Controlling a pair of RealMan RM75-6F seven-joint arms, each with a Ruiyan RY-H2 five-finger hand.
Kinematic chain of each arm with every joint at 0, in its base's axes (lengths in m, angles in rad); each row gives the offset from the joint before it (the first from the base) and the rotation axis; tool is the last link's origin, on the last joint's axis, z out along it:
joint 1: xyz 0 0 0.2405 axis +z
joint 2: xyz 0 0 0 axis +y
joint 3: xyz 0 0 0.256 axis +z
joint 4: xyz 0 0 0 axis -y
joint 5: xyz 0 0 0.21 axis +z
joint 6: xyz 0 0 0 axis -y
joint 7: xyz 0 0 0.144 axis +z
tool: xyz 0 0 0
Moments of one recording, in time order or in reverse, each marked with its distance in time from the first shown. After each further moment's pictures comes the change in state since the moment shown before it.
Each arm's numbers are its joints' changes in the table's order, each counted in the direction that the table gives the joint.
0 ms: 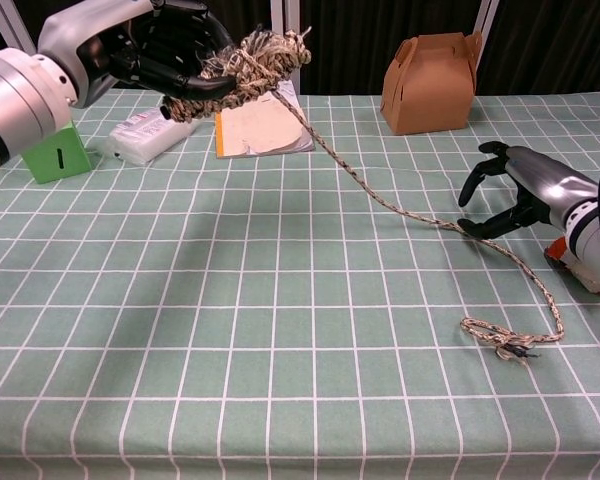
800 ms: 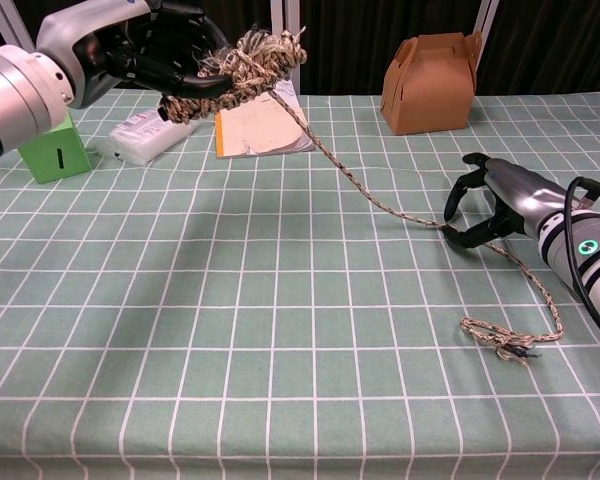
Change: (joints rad) left arm -0.004 0.032 -0.008 0.023 -0.036 0.051 -0.044; right arm 0.024 -0.069 0.002 -0.072 0.016 0.007 -0.015
